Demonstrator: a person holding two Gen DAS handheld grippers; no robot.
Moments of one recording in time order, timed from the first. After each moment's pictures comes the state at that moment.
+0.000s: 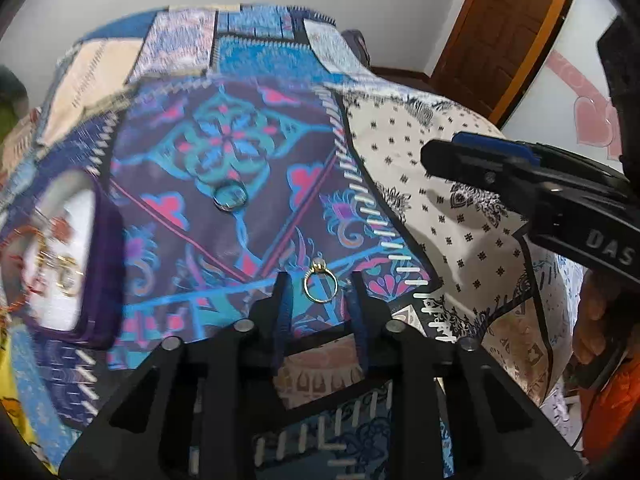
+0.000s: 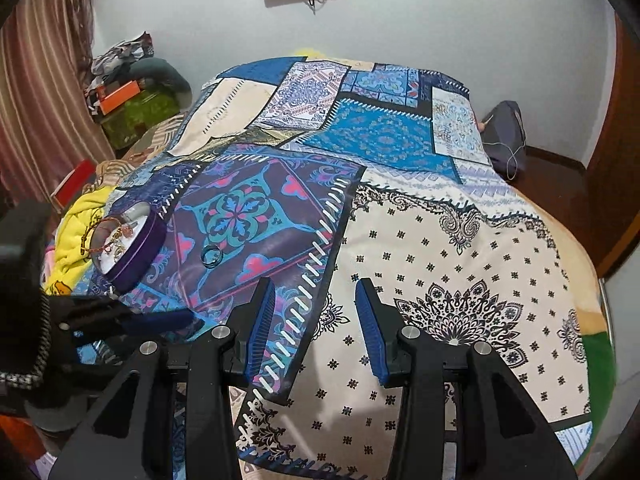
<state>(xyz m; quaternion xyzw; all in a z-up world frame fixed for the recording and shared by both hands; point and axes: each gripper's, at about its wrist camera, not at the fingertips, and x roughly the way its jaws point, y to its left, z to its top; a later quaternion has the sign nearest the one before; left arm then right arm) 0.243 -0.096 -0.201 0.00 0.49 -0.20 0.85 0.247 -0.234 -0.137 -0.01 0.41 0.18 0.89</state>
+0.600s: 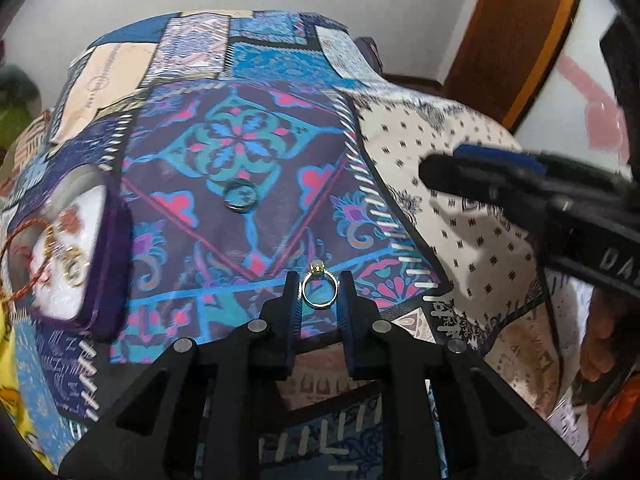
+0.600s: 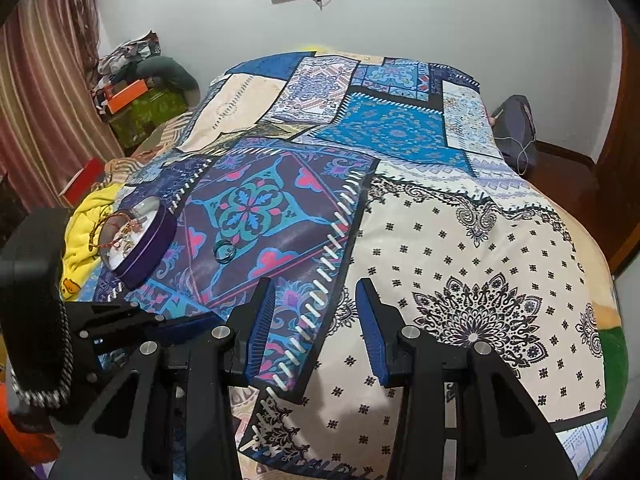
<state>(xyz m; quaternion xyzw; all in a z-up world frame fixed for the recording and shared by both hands) 0.237 -0.091 -0.197 0.00 0.47 -0.17 0.87 0.245 -0.230 -0.141 0.00 0.42 0.21 0.89</state>
